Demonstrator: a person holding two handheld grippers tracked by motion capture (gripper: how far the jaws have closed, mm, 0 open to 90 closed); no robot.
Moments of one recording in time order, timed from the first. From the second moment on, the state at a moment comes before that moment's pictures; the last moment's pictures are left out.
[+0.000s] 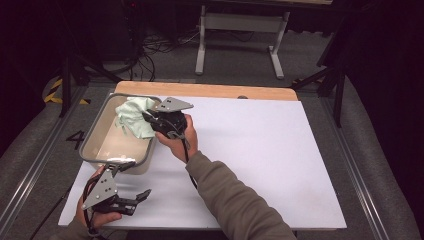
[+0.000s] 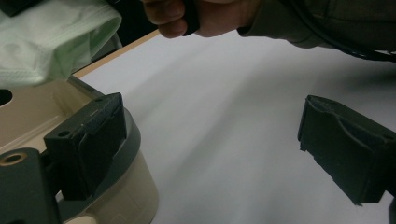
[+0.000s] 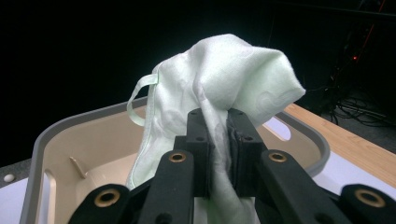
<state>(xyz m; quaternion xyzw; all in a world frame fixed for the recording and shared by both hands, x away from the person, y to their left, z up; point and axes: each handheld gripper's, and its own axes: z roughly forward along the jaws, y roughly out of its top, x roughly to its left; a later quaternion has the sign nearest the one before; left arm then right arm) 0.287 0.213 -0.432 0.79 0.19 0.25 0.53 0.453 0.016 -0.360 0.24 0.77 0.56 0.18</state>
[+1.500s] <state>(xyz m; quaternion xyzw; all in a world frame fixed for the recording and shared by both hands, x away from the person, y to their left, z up) 0.286 0.209 -0.436 0.79 0.18 0.23 0.53 0.463 0.073 -0.396 0.27 0.80 0.51 0.18</state>
